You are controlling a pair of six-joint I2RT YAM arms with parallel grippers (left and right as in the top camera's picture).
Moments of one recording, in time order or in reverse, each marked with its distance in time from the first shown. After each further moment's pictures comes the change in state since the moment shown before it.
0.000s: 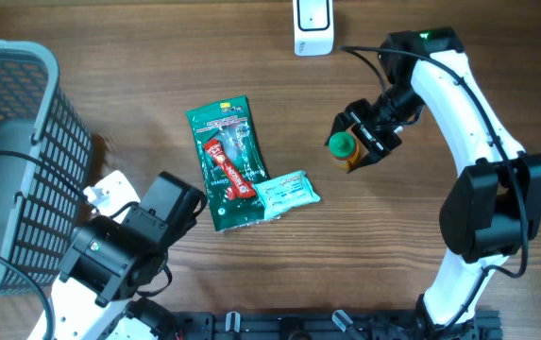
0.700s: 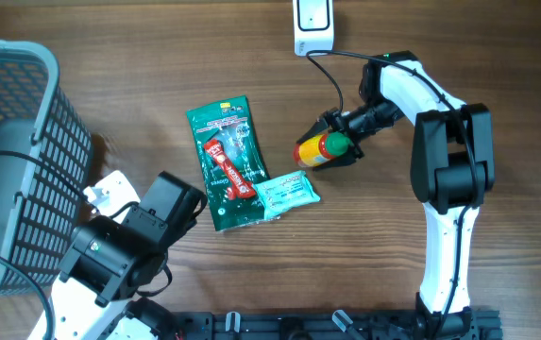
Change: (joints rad) left arm 0.000 0.000 0.000 0.000 0.000 0.000; right arm -0.011 0.370 0.006 0.008 -0.509 -0.654
